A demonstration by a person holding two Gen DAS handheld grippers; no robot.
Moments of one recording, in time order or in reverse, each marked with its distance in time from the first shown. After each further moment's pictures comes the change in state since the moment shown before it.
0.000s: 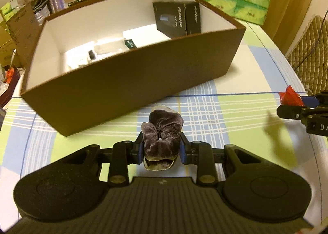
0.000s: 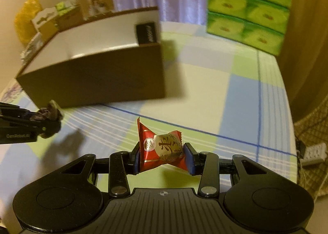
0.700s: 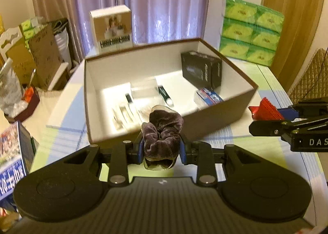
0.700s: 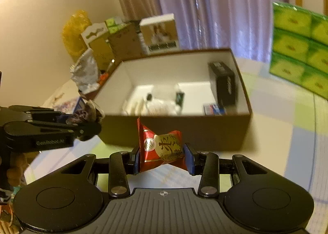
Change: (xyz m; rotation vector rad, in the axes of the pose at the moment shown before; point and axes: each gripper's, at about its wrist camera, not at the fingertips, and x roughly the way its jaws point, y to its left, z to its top) left arm -0.071 0.053 0.043 -0.034 -0.175 0.050; right arm -0.007 0.075 0.079 -0.076 -0.102 0.268
